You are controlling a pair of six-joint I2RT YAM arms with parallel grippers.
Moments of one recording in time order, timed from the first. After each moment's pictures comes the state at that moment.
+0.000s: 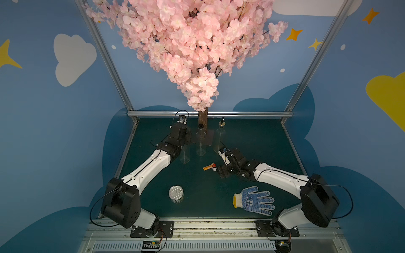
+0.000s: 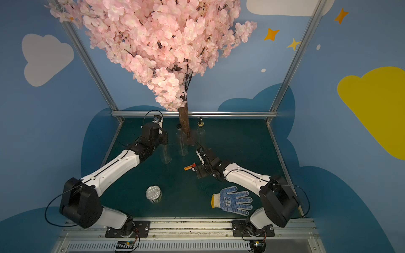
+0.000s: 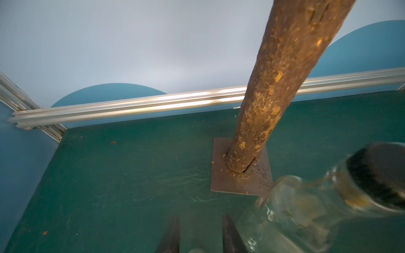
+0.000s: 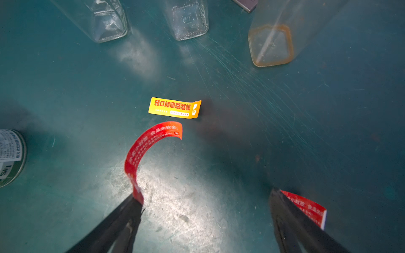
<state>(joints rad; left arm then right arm) -0.40 1.48 1.14 -0.15 -0.30 -0.14 0.79 1.49 0.91 -0.34 0.05 0.19</state>
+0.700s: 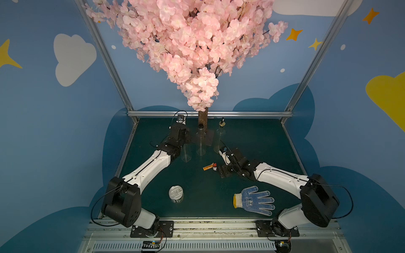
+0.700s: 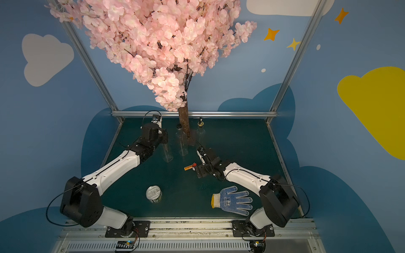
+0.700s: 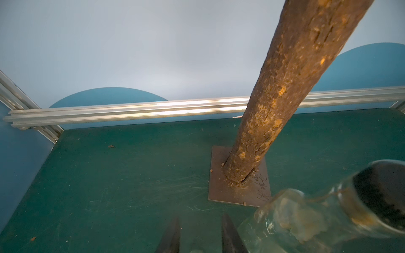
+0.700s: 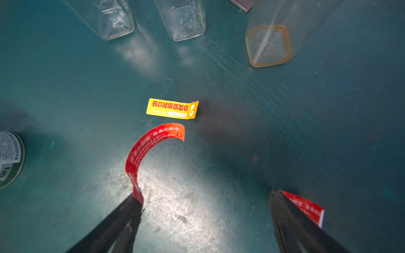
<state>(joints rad) -0.40 1.48 1.12 -0.09 -0.30 -0.17 0.79 1.49 0.91 -0.33 0.05 0.19</state>
